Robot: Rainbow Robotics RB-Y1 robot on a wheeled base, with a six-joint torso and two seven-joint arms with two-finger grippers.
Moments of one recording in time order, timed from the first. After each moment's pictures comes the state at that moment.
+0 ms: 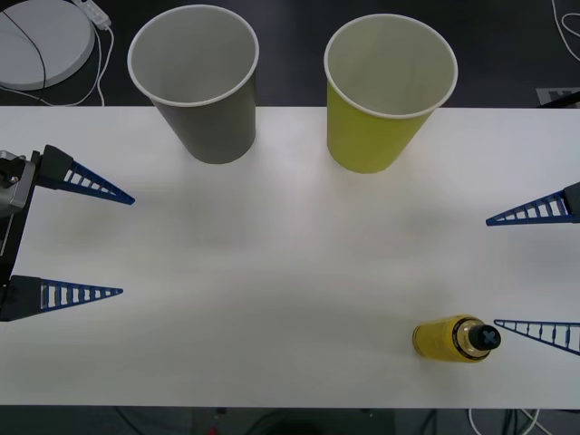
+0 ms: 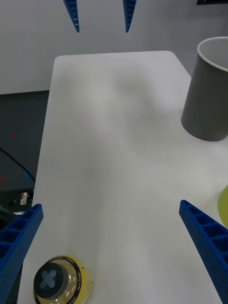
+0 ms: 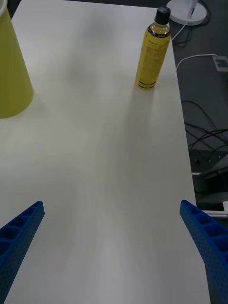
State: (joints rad) right arm 0.36 -1.12 -0.40 -2.09 0.97 -1.22 -0.01; left arm 0.00 1.25 0.20 -2.09 -1.17 -1.27 0.35
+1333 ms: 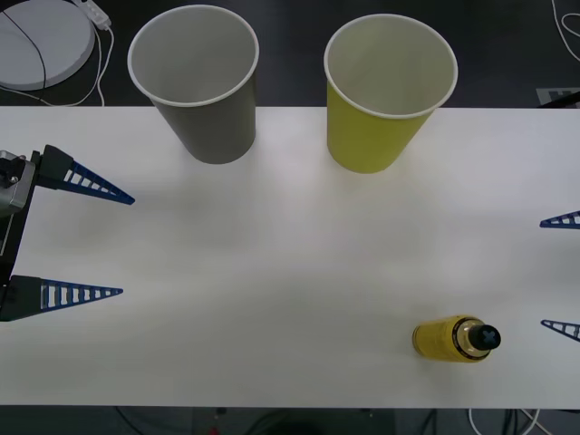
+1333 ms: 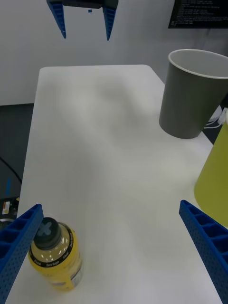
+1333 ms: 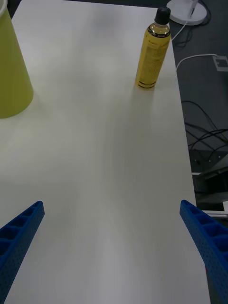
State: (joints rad) right arm 0.45 -1.10 -0.43 -1.85 0.80 -1.31 0.29; left arm 0.00 1.25 0.20 -2.09 -1.17 -1.27 0.35
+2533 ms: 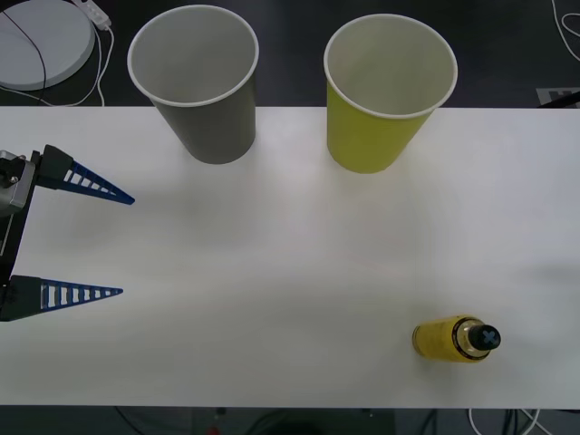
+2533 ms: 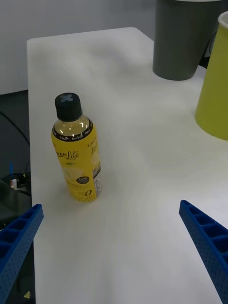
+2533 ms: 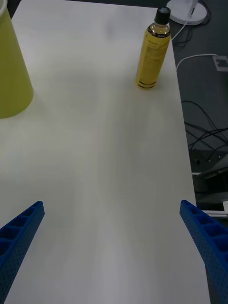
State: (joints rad) right arm 0.34 -1.08 -0.25 -1.21 0.79 -1.56 0.66; left arm 0.00 1.25 0.20 -2.09 -1.17 -1.27 0.35
